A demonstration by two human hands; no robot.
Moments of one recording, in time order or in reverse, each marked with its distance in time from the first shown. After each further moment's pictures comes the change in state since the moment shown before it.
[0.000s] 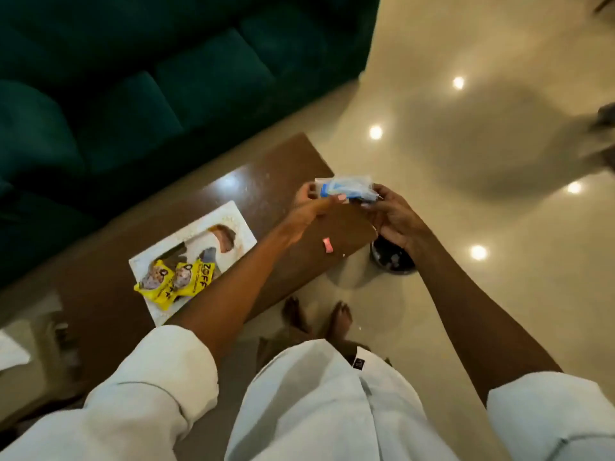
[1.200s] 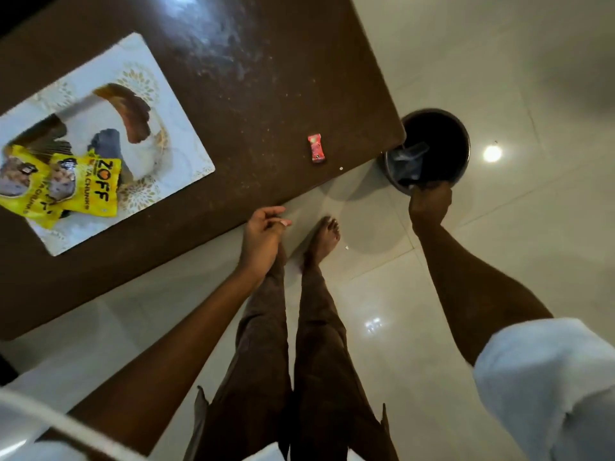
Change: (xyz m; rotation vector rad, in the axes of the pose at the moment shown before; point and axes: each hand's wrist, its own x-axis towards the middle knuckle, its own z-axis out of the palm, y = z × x) left_hand 0.022 -0.429 0.005 0.149 0.276 -0.531; right_hand 0.065 0.344 -0.364 -1.072 0.939 0.348
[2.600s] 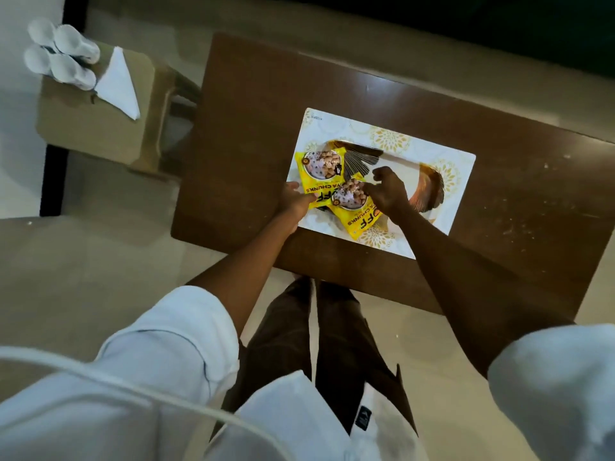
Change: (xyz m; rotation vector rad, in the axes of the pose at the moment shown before) left_hand 0.067 -0.025 -0.512 -0.543 0.445 -0.201; right_hand -0.481 -0.420 0.330 -0.582 -0.751 -0.970
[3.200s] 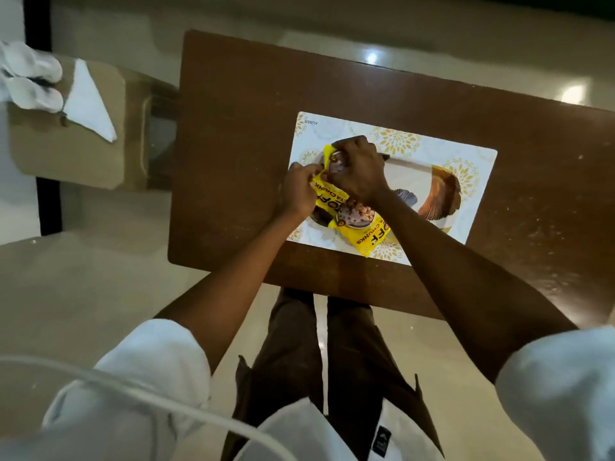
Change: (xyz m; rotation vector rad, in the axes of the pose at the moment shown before) left_hand 0.070 0.030 0.021 0.623 0.018 0.508; right_hand 0.090 -0.036 0.043 -0.197 -0.048 -0.291
